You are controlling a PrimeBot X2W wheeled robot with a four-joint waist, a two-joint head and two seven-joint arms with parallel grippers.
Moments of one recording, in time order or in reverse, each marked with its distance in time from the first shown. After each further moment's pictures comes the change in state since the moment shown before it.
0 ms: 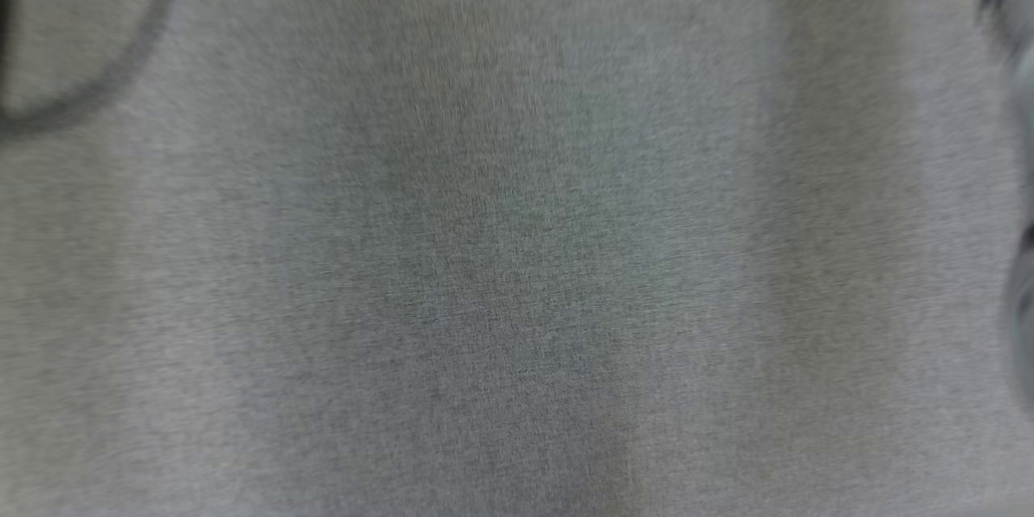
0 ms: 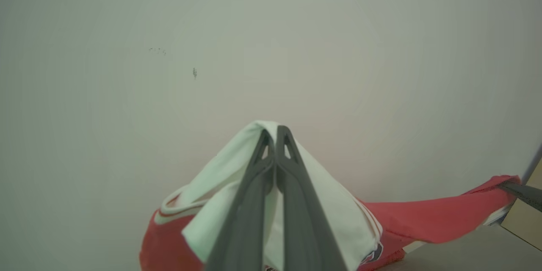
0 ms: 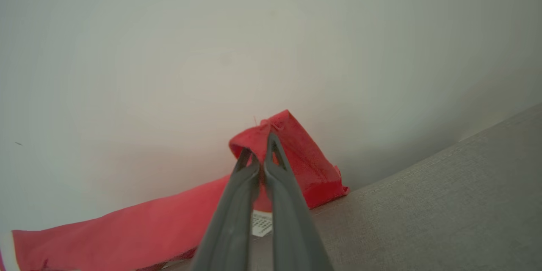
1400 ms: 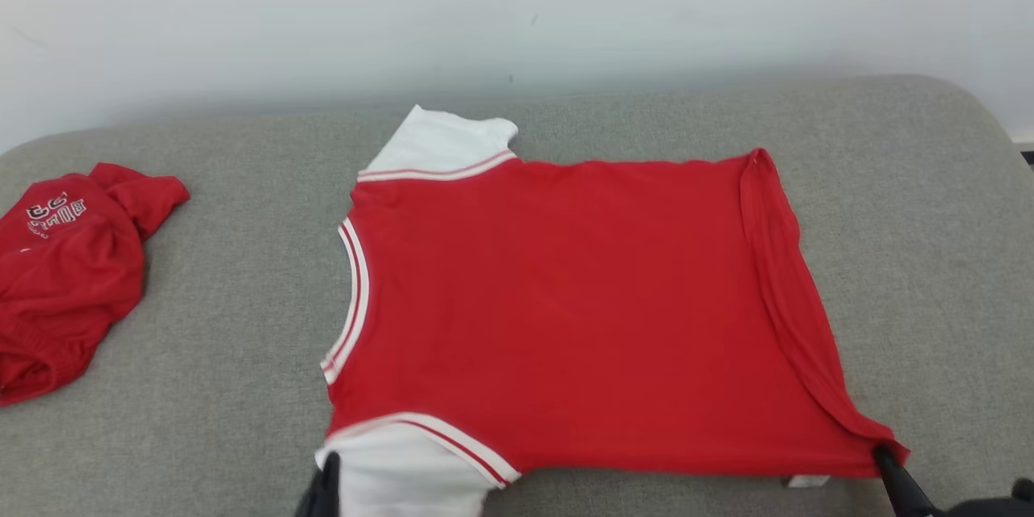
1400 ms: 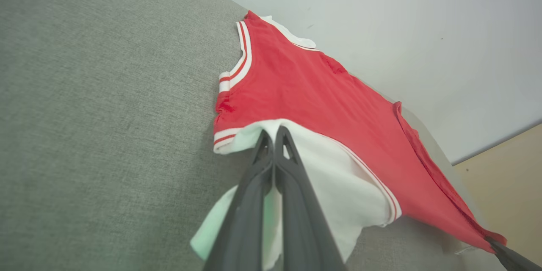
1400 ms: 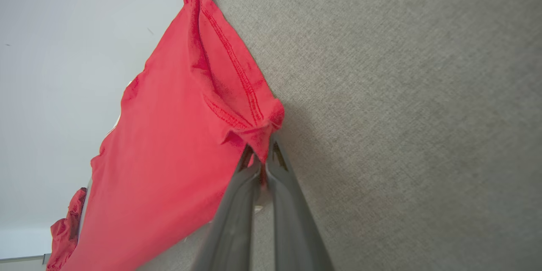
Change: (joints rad) left arm 1.698 -0.035 0.151 -0.728 -0.107 0.236 -0.041; right arm 1.680 0.094 -0.256 -0.868 0.172 0.000 0.277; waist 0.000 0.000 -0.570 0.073
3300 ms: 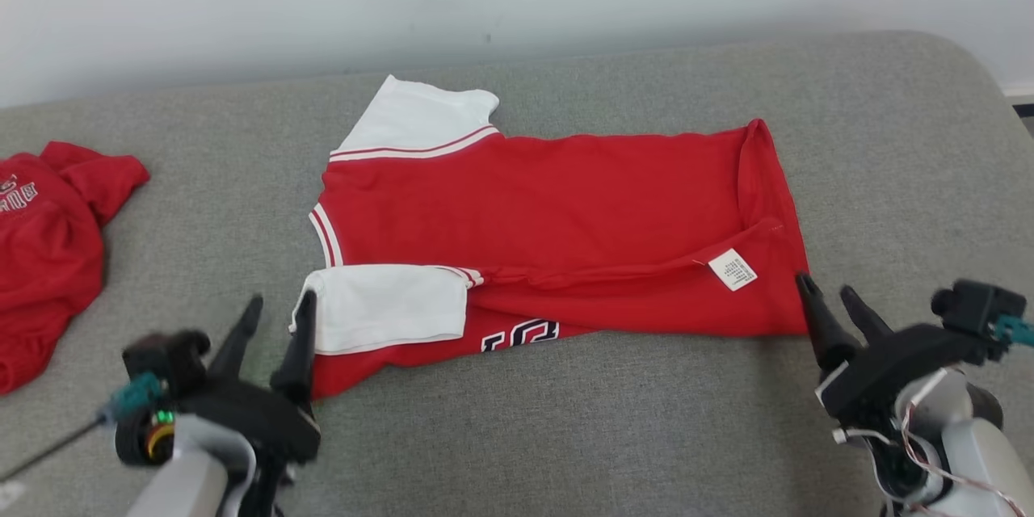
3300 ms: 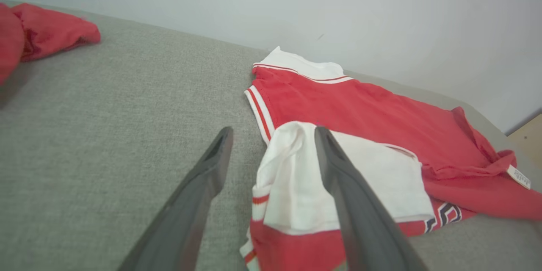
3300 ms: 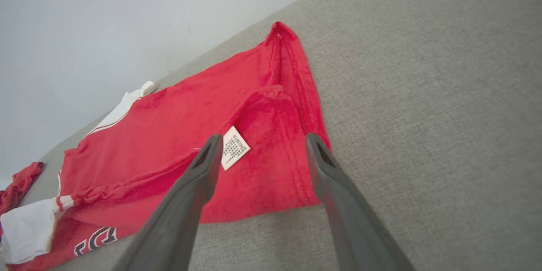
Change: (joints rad) left arm -0.527 -0.013 0.002 0.582 0.119 -0.213 0.008; right arm -0.354 -0.100 0.233 0.151 -0.233 0.000 -0.107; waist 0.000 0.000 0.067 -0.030
